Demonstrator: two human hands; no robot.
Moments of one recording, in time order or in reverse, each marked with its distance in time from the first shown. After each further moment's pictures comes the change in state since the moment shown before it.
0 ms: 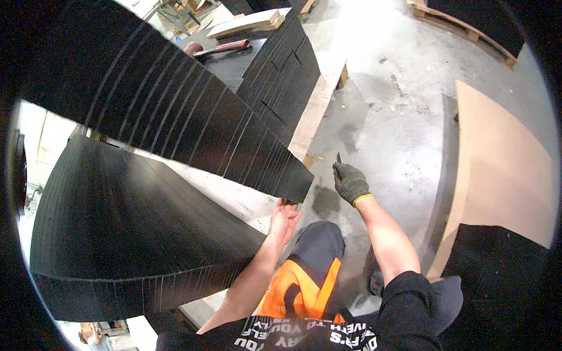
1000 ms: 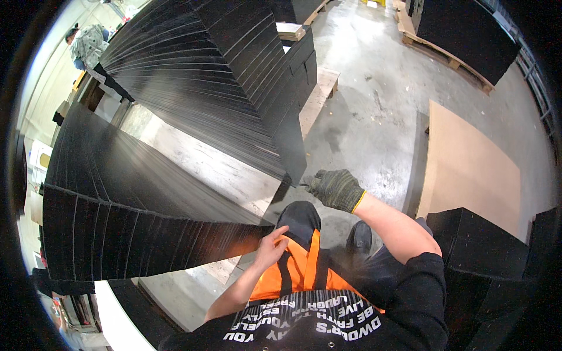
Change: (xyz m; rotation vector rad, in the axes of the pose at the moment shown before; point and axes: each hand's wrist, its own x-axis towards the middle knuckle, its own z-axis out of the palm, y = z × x) left_hand -0.186 0.026 -0.036 0.921 -0.222 0.225; right_hand -0.078 -0.158 -0.131 -0.389 -0.140 -0.668
